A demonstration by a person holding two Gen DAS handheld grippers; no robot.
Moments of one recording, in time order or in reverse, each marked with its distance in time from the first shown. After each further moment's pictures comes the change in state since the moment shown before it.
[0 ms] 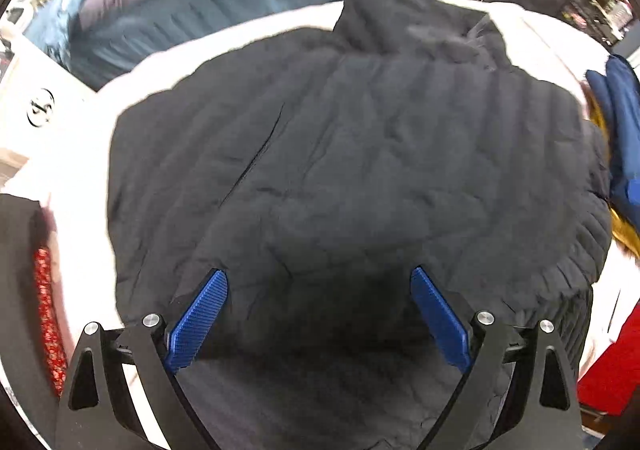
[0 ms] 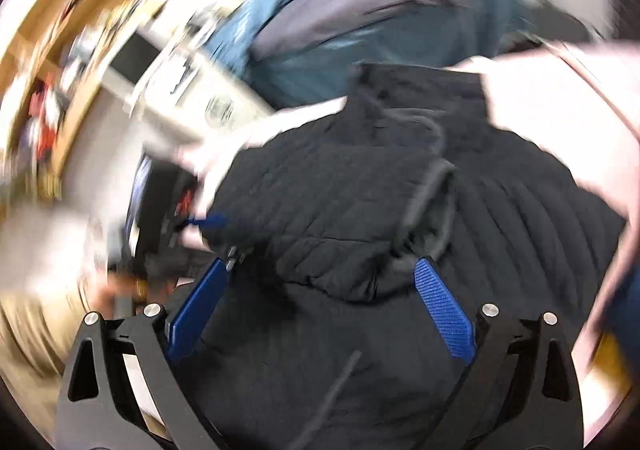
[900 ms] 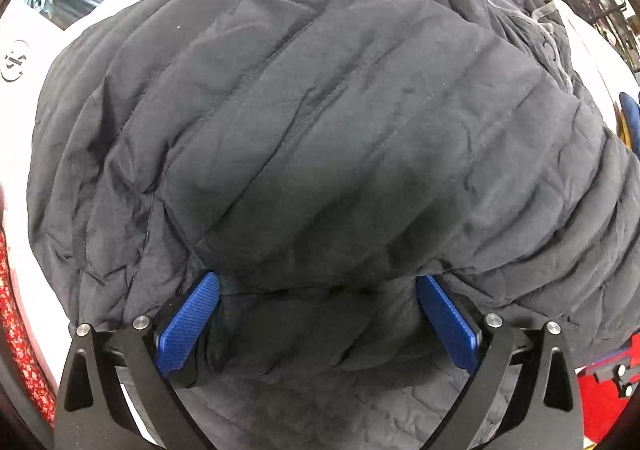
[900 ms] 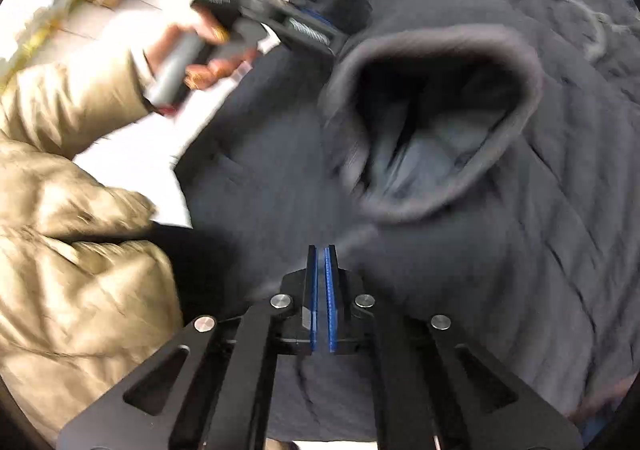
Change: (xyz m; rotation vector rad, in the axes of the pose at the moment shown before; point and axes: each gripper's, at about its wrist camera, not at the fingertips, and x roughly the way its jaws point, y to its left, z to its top) left arm 0.081 0.030 0.055 -0.086 0.156 -0.074; right arm 0.044 -0.033 -0.043 -0.300 0.533 0.107
